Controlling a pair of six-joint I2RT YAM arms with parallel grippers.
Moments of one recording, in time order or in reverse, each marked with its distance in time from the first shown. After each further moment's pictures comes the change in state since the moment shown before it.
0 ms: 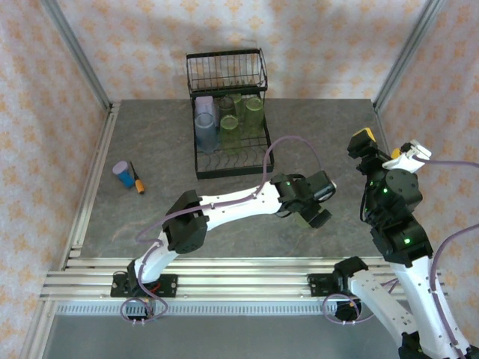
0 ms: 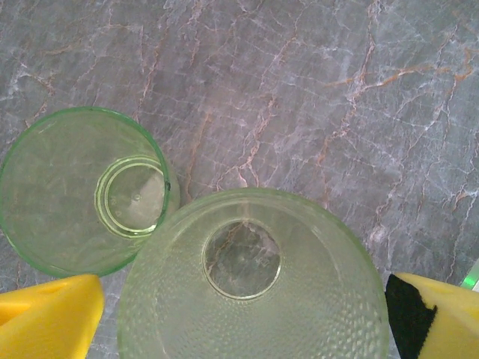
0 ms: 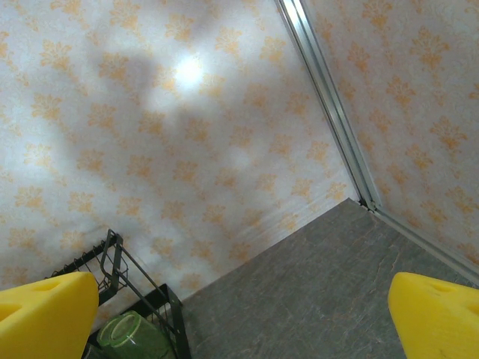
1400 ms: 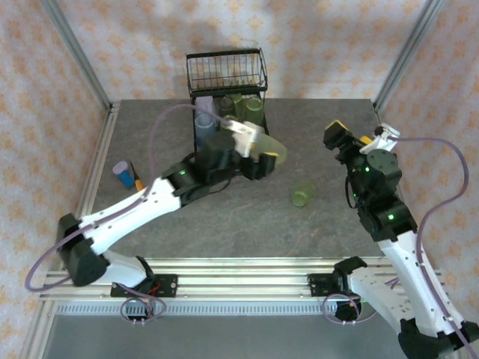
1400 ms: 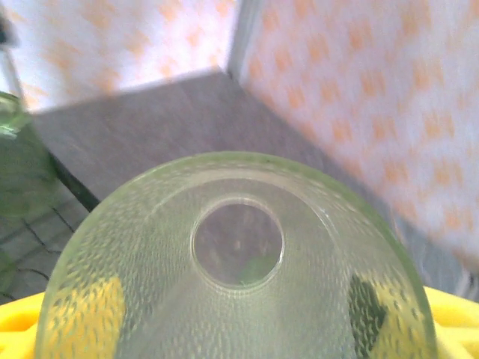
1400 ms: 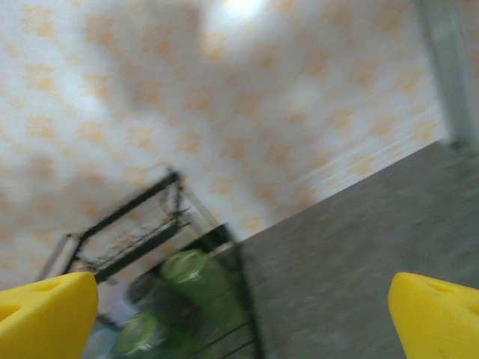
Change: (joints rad) left arm 0.325 -0.859 -0.799 0.640 0.079 -0.066; right arm -0.003 0.169 -0.004 0.102 -0.292 0.121
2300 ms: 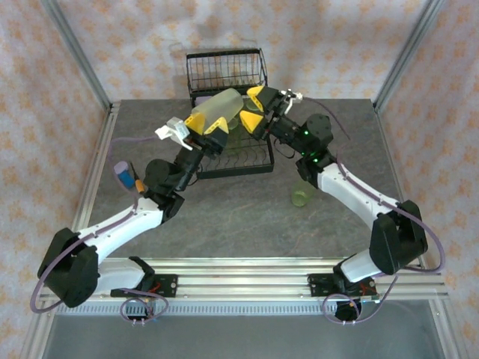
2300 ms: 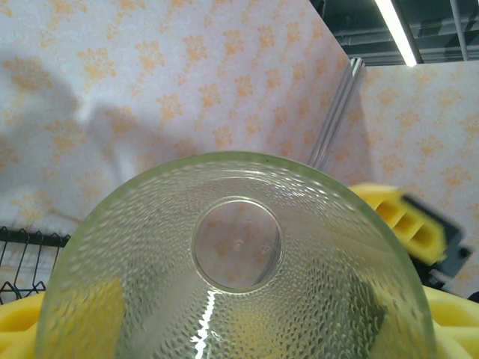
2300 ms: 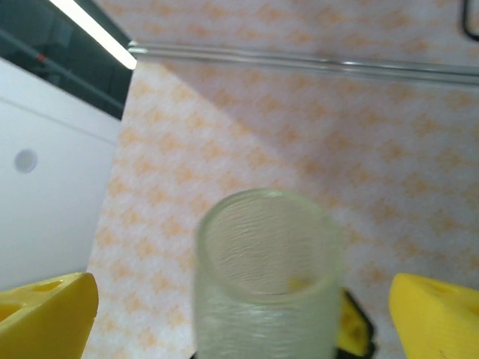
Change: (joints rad) left arm 0.245 -0.115 -0.493 1.169 0.004 -0.110; right arm 0.177 0.693 0.132 0.996 -0.815 1.024
